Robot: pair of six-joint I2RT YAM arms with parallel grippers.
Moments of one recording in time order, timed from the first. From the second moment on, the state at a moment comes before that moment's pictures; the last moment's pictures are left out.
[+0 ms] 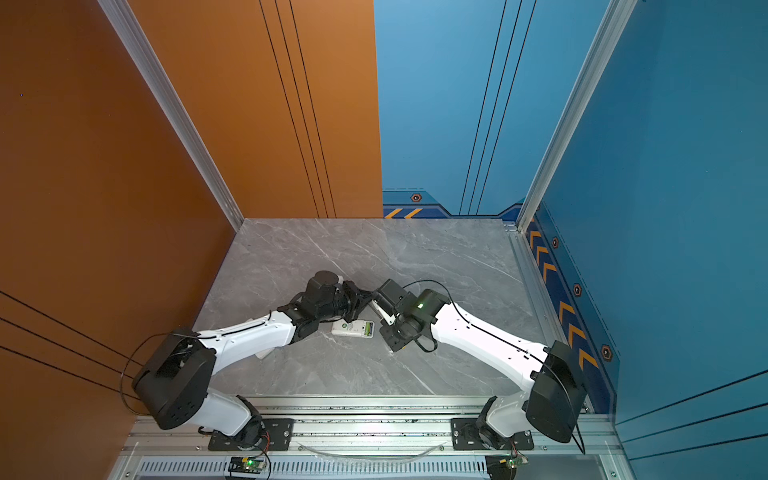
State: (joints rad) left arm -0.64 1.51 0.78 0.22 0.25 -1.61; right arm 0.87 1.42 1.23 -1.00 0.00 0.19
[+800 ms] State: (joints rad) left arm -0.58 1.57 0.66 0.84 0.11 -2.09; right arm 0.49 1.34 1.28 -0.57 -0.37 0.34
